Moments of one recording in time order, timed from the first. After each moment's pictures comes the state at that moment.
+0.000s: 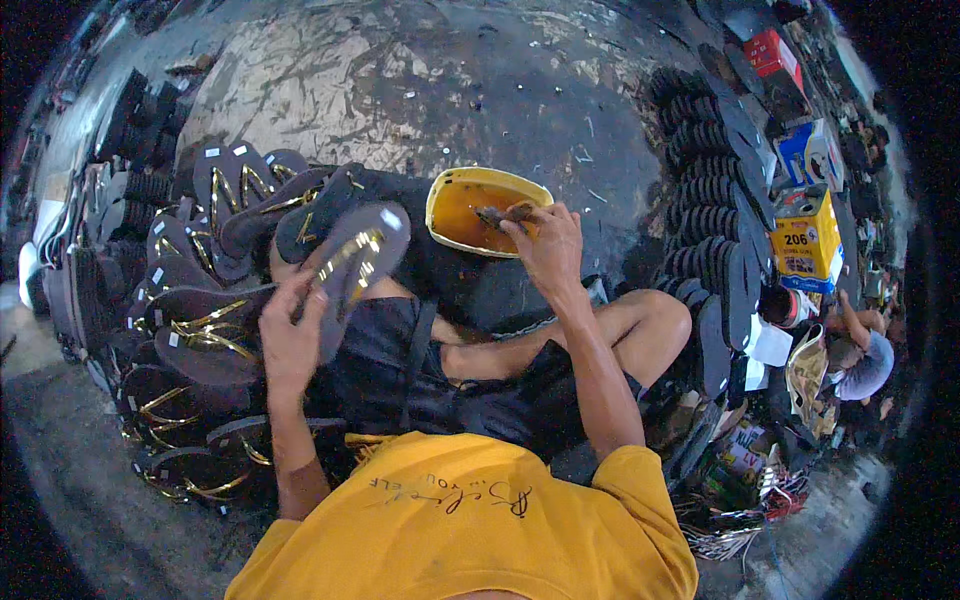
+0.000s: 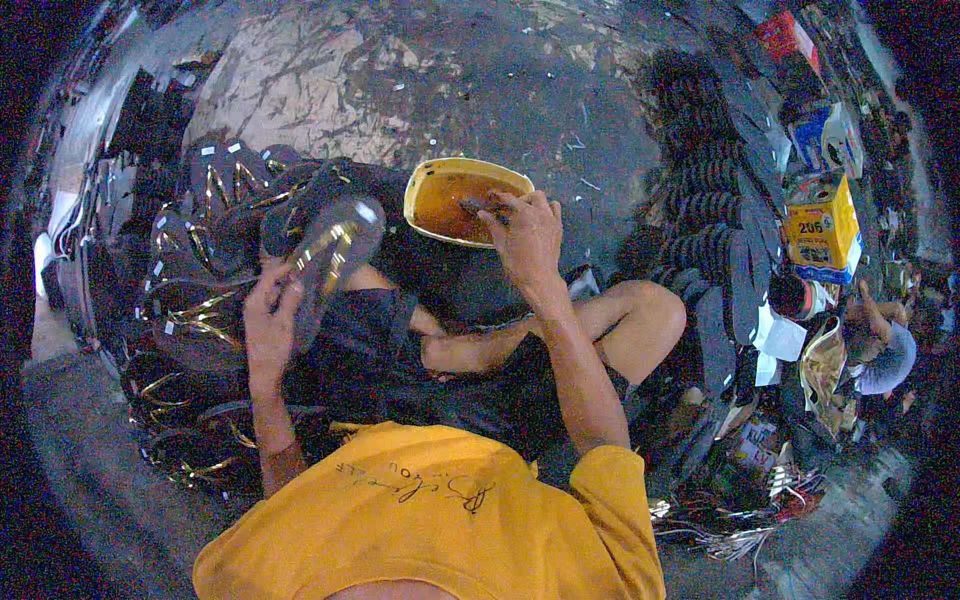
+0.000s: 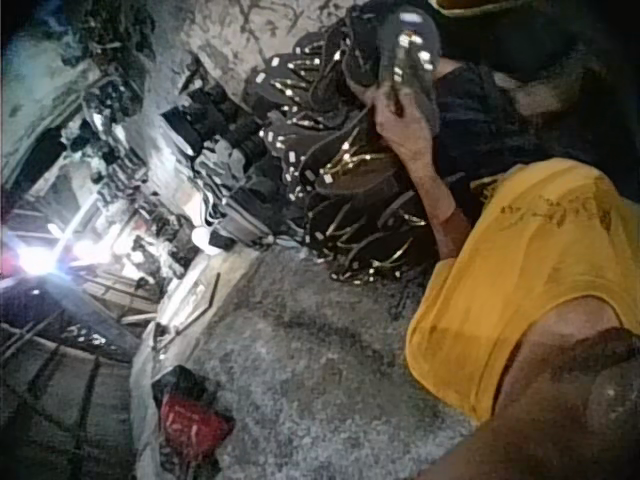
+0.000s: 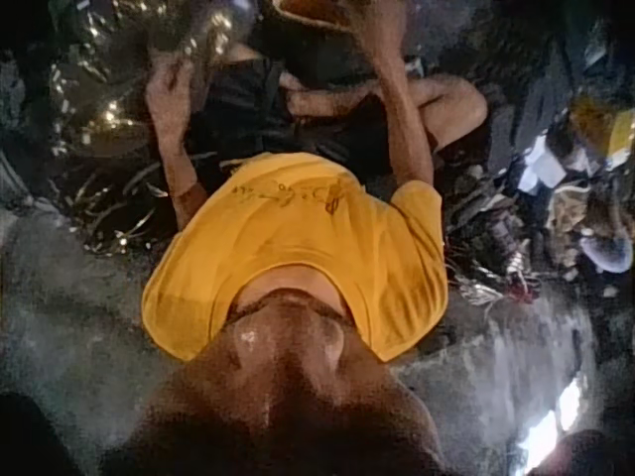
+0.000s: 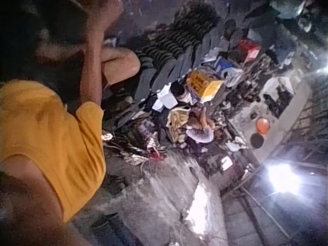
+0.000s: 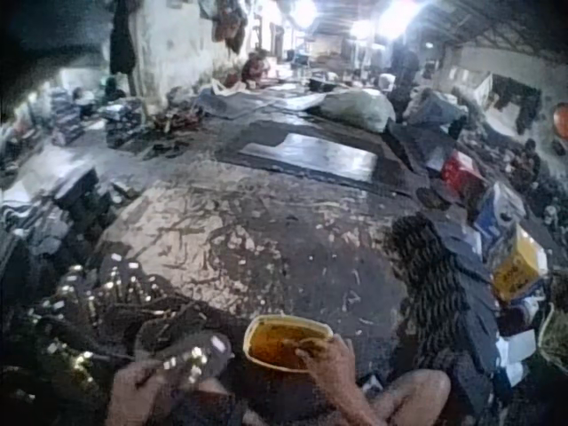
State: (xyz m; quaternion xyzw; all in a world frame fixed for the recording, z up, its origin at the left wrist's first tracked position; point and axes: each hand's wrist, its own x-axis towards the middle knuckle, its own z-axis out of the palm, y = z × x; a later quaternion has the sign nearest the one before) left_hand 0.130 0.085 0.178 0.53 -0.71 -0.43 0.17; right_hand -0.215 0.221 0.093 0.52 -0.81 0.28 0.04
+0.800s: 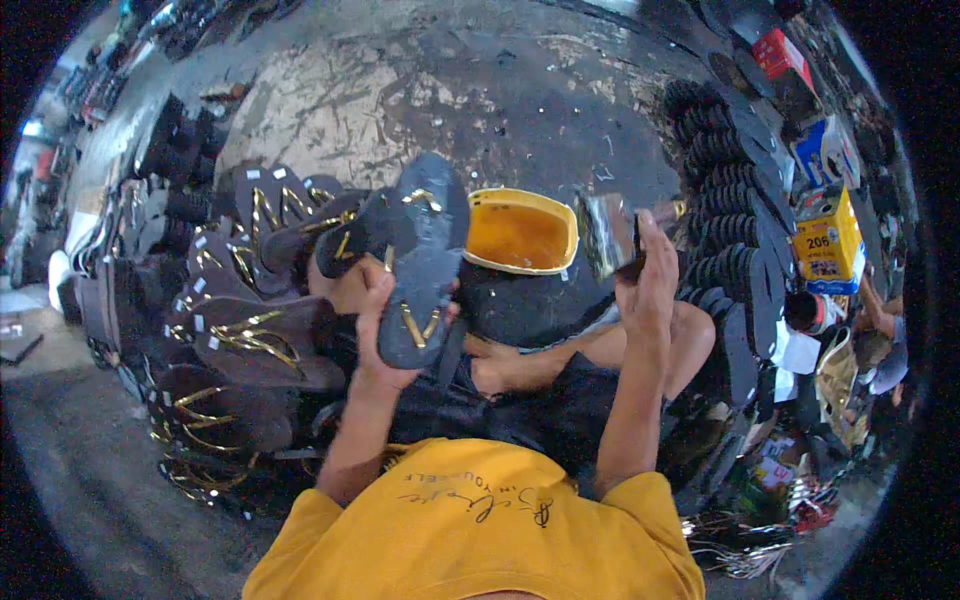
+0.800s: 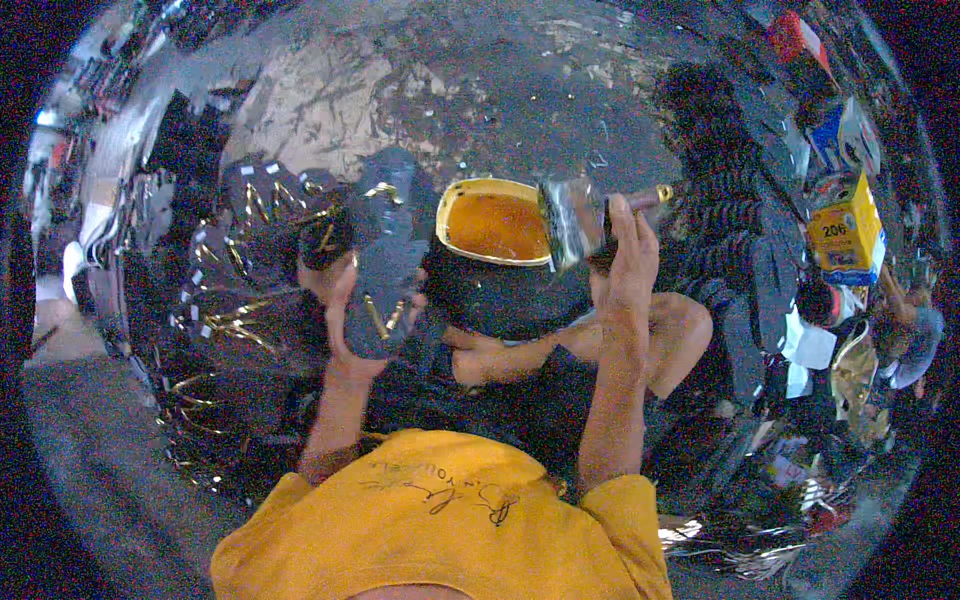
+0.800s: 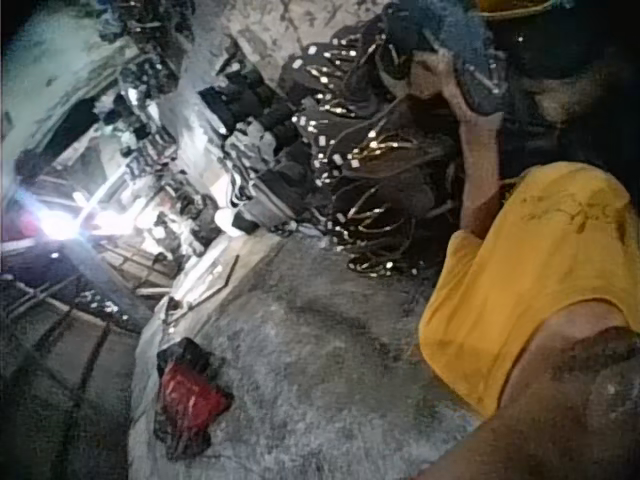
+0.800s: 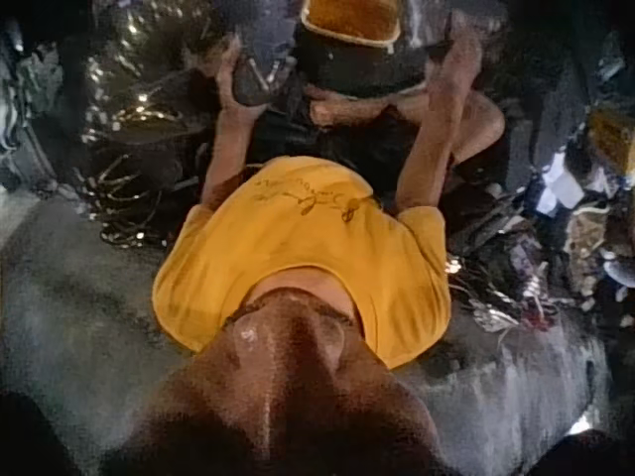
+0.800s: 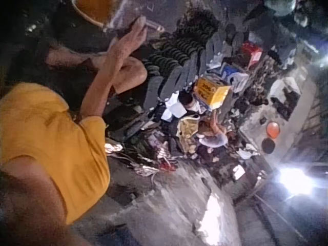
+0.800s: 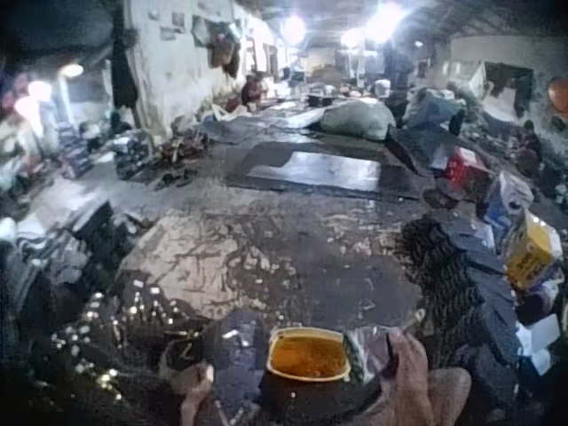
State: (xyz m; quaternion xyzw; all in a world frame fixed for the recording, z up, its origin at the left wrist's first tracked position) left_hand 0.065 0.121 0.165 0.22 -0.14 -0.94 0.23; right_hand -0.225 0.261 0.192 0.03 -0.55 0.78 -0.32
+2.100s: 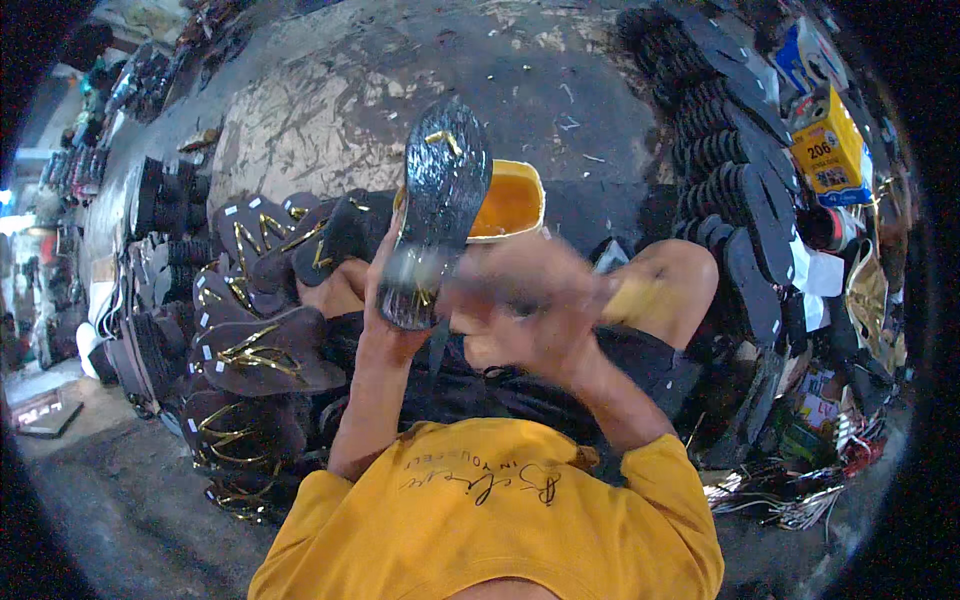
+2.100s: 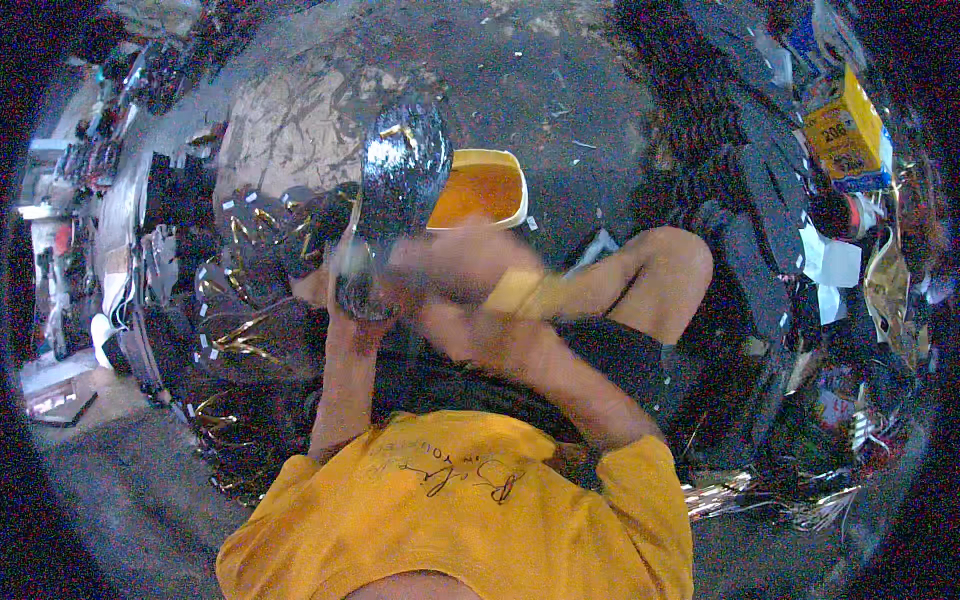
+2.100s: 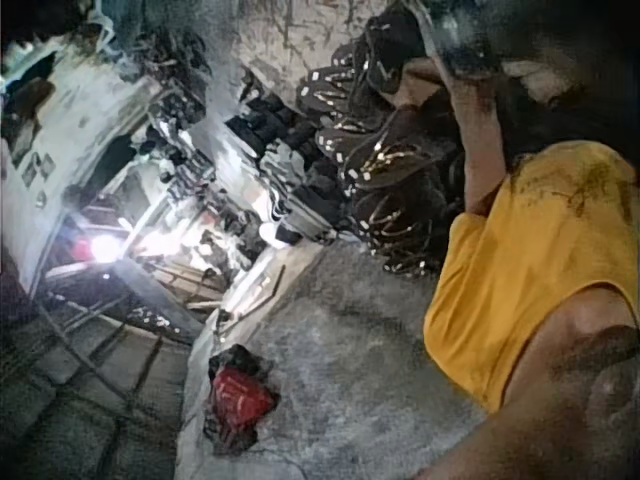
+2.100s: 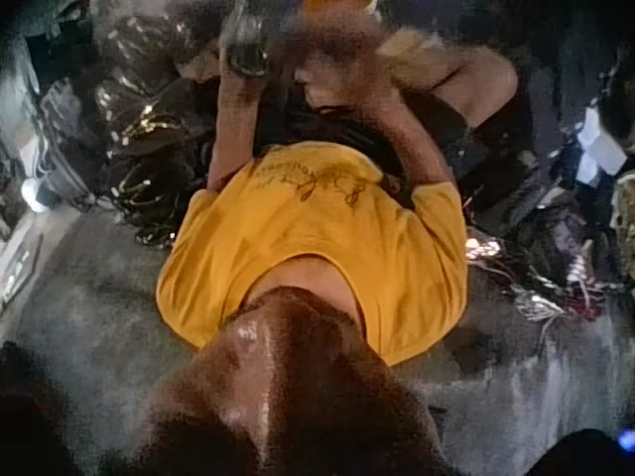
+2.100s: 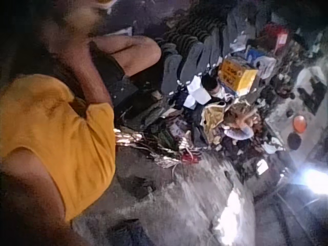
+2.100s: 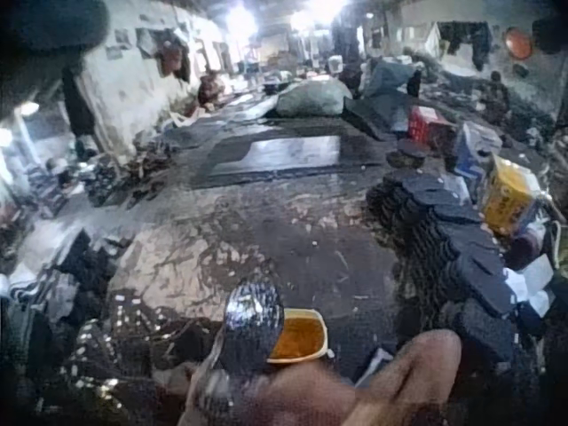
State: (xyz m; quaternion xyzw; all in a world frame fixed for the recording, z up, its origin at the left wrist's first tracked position) left_hand 0.010 0.108 0.169 0.15 -0.20 -0.96 0.13; right_hand -0.127 0.265 0.230 0.53 -0.64 0.55 -0.07
